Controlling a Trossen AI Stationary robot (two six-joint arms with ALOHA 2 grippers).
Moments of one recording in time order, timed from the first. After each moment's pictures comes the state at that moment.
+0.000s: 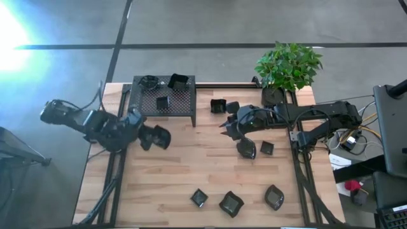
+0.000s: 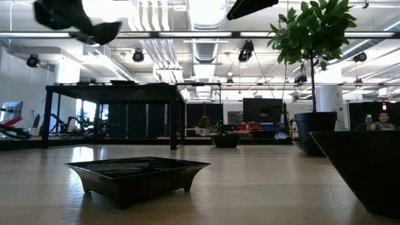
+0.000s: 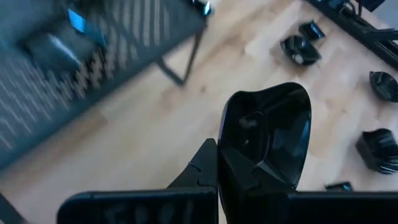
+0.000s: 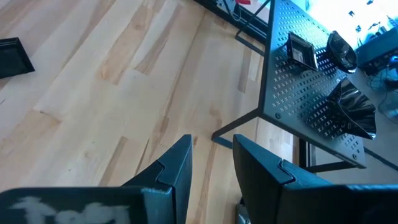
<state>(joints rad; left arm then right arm) -0.30 0.83 1.01 -1.04 -0.51 -0.92 0.07 1.40 1.33 -0.62 0.13 -0.43</state>
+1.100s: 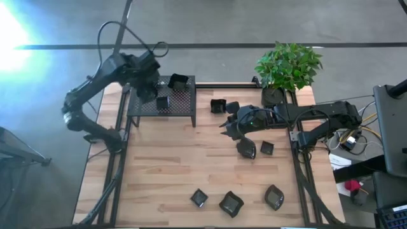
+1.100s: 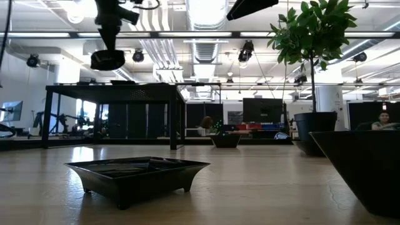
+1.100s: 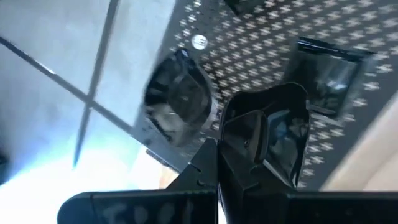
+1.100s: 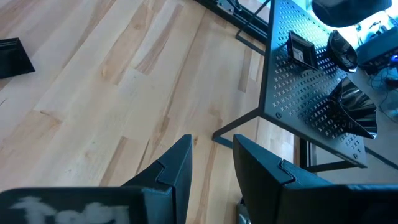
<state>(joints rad) 0.62 1.41 1.71 -1.54 -0.37 0.26 0.07 1.40 1.32 -0.62 0.13 -0.43</state>
